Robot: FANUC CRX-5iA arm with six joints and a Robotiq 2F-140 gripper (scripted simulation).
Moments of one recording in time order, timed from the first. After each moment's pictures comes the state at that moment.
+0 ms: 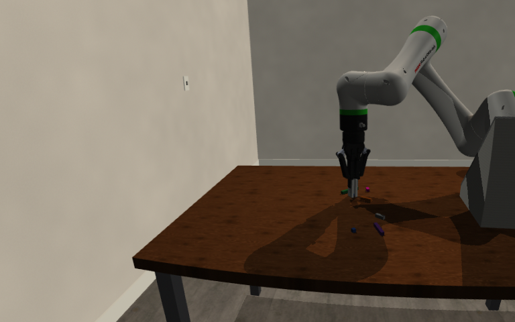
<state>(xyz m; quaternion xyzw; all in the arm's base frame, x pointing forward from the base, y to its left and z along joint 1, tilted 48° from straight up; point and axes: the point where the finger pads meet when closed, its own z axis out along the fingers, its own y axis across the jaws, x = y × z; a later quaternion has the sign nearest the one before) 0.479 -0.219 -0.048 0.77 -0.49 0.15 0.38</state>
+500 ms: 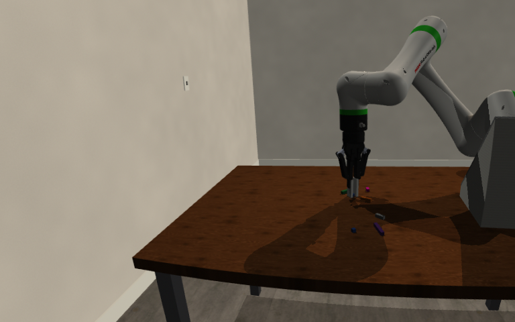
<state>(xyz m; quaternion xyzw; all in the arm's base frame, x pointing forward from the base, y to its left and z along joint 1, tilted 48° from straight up) 0.479 -0.219 -0.048 0.77 -0.49 0.15 0.38</state>
